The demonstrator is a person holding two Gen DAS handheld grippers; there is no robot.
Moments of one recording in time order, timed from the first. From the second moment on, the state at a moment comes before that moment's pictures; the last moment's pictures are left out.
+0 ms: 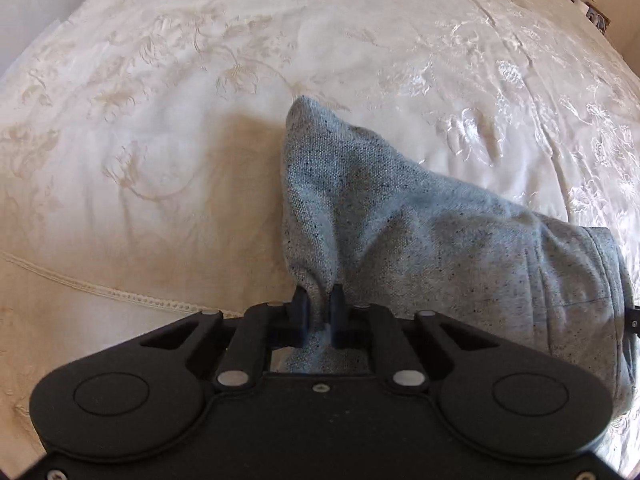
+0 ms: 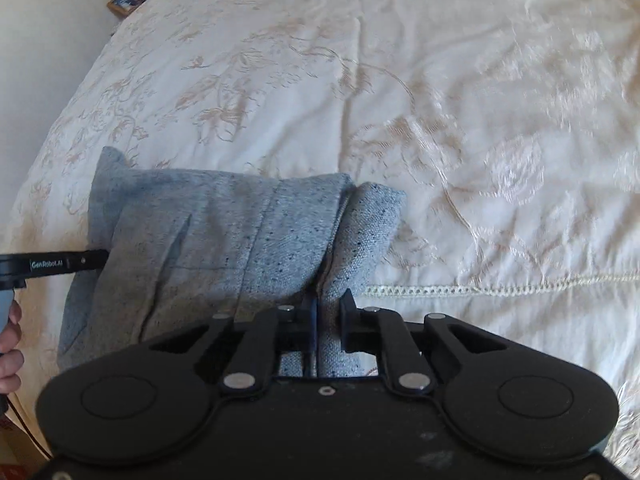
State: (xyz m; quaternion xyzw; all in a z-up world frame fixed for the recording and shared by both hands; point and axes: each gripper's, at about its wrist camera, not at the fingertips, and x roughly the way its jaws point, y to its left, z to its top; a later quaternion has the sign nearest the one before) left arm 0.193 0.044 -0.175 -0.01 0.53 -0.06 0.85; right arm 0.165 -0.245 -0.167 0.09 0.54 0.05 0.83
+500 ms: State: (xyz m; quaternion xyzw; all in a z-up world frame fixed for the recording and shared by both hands) left arm 0.262 0.117 -0.133 0.00 0.51 0.11 0.86; right arm 0.290 -0.165 -0.124 0.04 0.48 0.09 0.87
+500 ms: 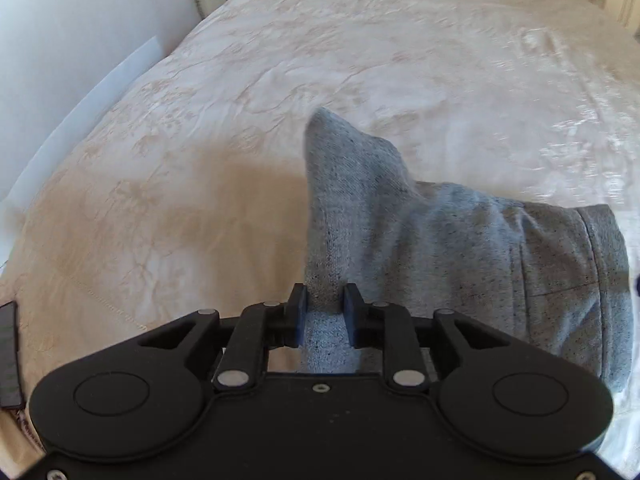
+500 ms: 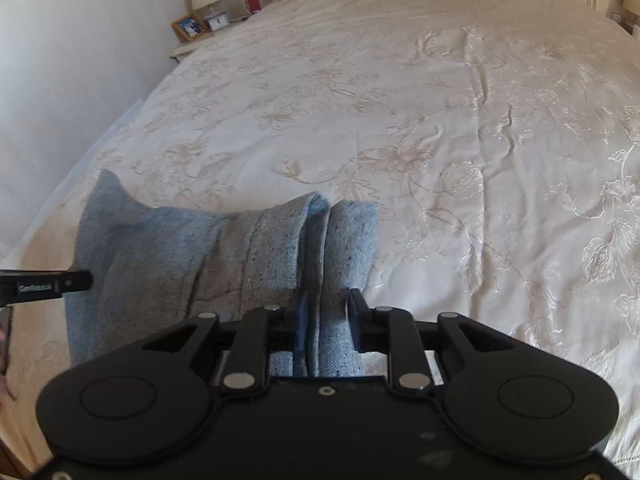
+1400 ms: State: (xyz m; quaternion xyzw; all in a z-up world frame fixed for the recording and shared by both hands) left arm 0.104 0.056 -0.031 -0.04 0.51 0.08 0.86; right arm 0.116 -0.099 -0.006 0.00 0.43 0.11 0.90
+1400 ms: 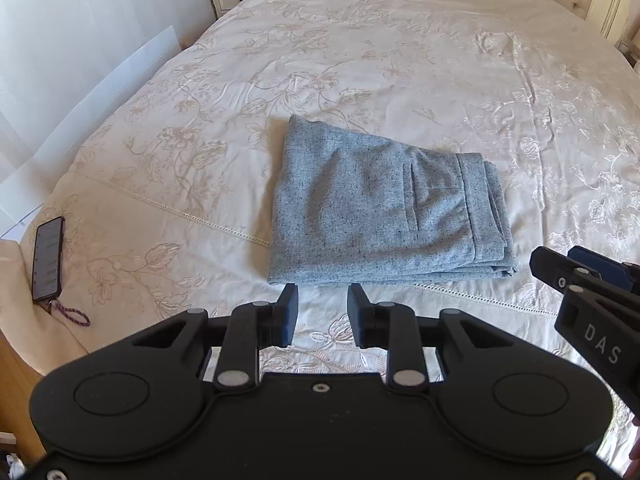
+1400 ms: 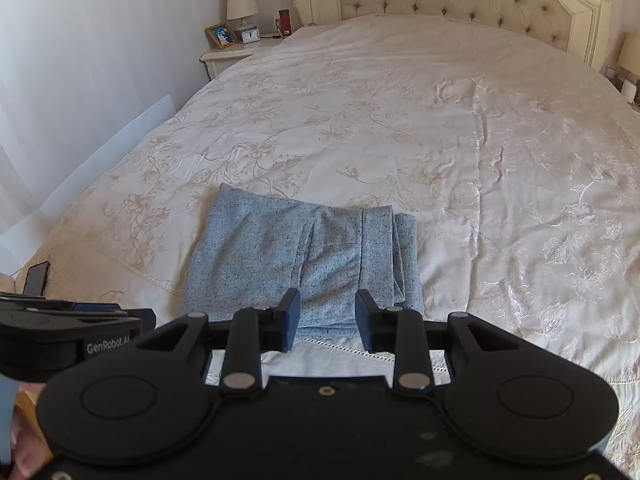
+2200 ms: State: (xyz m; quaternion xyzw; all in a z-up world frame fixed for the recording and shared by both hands) left arm 0.087 0.053 -0.025 -0.03 0.51 0.08 0.86; right arm 0.090 -0.103 0.007 0.01 0.43 0.10 0.90
